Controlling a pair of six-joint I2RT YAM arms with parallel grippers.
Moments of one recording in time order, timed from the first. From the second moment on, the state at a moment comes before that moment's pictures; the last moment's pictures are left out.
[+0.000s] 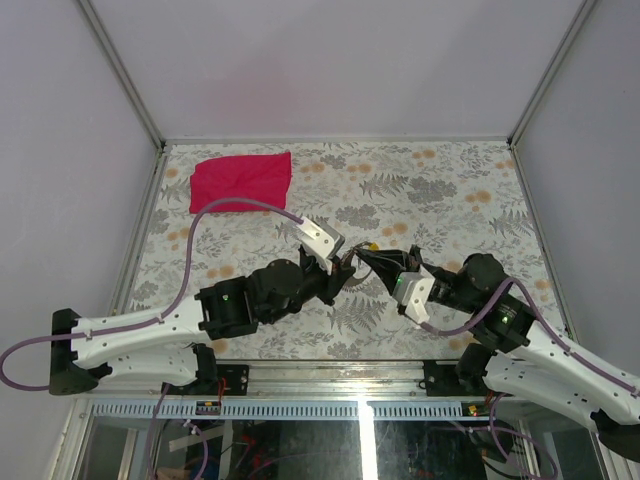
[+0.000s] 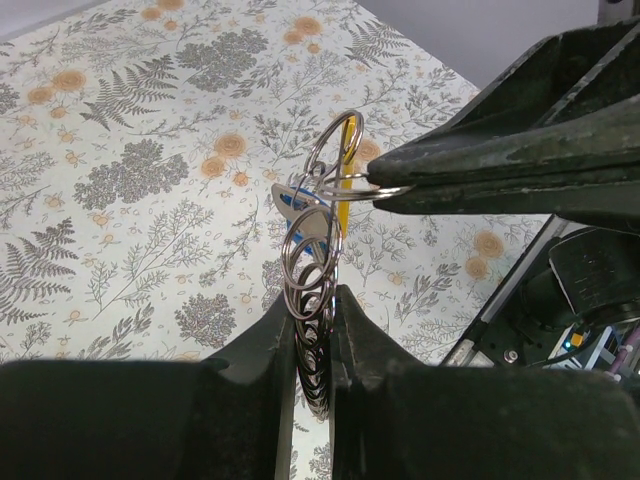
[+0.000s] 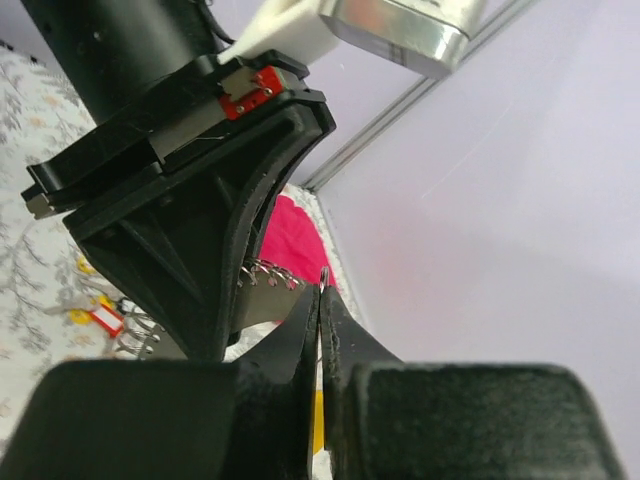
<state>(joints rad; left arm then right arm) -1.28 1.06 0.95 -0.13 -0.40 -0.28 0.94 0.66 0.70 0.09 -0.34 -0.78</state>
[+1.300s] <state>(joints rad) -1.28 0.91 0.94 -0.06 -0.23 -0.13 0.94 0.65 0.57 0.41 -0.19 -0.17</state>
